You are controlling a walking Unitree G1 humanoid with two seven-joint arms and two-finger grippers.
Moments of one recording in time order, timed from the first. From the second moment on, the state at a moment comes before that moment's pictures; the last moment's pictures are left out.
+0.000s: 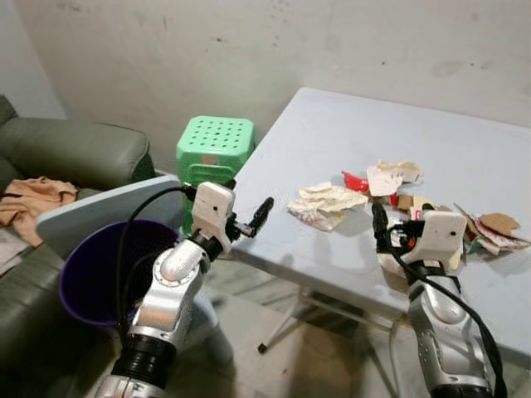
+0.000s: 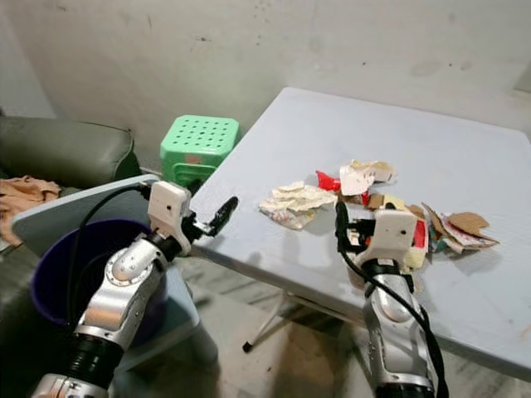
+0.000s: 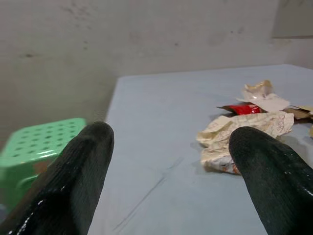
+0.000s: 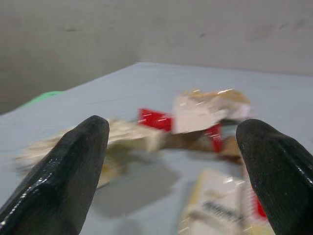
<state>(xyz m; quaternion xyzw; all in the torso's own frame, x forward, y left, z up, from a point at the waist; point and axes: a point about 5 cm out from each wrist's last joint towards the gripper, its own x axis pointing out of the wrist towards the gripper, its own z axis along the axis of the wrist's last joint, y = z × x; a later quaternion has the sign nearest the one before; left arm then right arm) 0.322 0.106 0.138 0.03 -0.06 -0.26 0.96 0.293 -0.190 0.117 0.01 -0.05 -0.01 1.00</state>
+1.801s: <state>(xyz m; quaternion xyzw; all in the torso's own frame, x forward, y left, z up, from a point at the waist) 0.292 0.072 0.131 0.05 -0.07 -0.36 0.93 0.332 -0.218 0.117 -0.32 -0.02 0.12 0.94</state>
